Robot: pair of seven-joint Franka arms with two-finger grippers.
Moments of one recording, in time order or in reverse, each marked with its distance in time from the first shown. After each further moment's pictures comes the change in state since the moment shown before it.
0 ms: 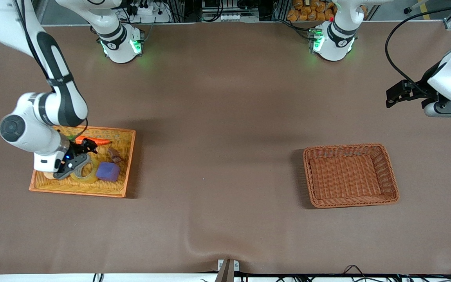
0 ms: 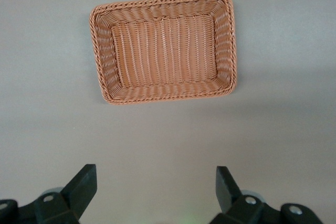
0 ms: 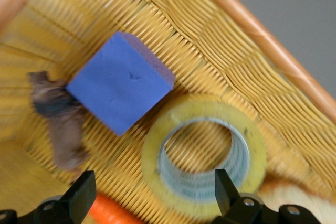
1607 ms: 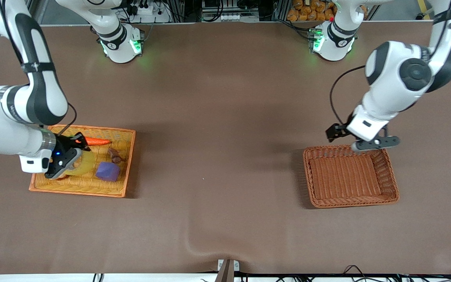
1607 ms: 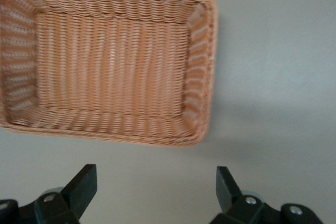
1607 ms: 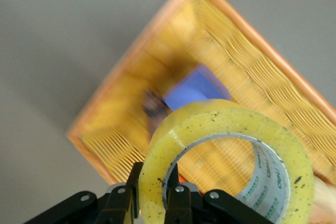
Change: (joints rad) left arm -0.012 0.078 -0.172 -0.454 0.001 0.659 -0.398; right arm 0.062 -0.104 0.023 0.220 0.134 -0.462 0.037
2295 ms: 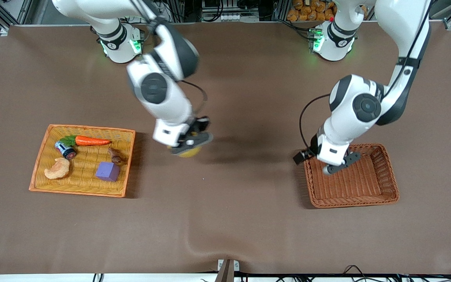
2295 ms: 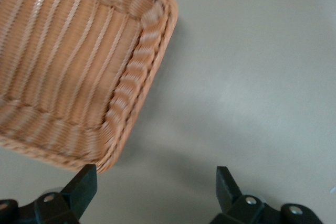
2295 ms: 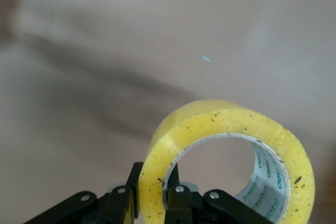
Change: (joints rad) left arm -0.058 0.302 -0.030 0.216 0.000 0.121 -0.410; right arm 0.621 0.236 0.009 0.339 0.024 0.117 1.014
